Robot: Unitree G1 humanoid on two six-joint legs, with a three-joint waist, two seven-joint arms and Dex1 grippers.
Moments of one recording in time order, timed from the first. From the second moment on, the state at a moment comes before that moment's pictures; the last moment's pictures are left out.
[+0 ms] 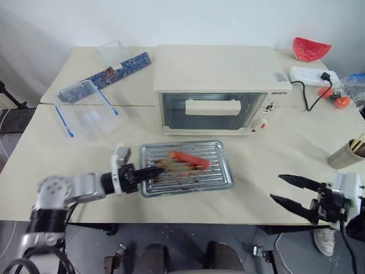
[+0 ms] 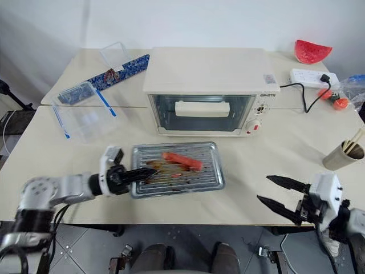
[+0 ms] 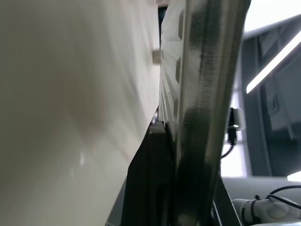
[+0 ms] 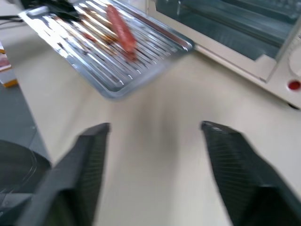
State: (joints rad) left arm -0.50 0.56 0.05 0.28 -1.58 1.39 -0.25; right arm 0.42 -0.73 -0.52 -0.37 0.65 0.10 1.14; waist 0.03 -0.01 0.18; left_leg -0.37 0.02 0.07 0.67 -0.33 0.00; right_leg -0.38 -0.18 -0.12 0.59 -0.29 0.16
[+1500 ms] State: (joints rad) left arm -0.21 0.79 0.30 0.04 -0.78 0.72 -1.07; right arm 0.29 -0.69 -0.41 -0.37 0.69 0.11 1.19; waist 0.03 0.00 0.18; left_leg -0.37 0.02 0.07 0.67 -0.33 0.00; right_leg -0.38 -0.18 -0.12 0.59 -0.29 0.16
